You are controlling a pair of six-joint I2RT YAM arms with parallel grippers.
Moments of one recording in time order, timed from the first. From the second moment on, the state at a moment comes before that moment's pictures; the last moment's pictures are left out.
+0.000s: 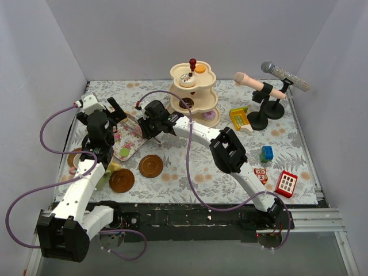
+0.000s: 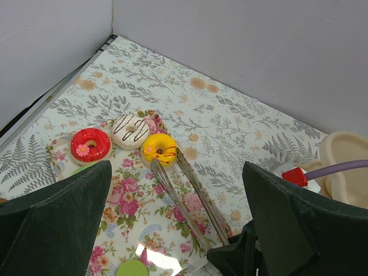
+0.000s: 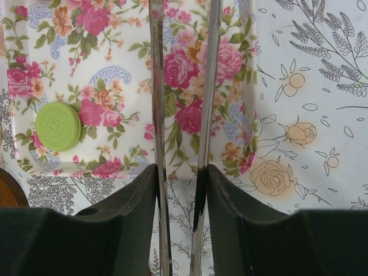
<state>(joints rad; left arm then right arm) -0.13 0.99 0.77 0.11 -0.43 -0.33 0.92 2.46 2.14 -0.40 -0.15 0.18</state>
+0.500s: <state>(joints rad) -0.13 0.99 0.77 0.11 -0.43 -0.32 0.92 2.27 1.92 -0.34 -0.14 0.19</state>
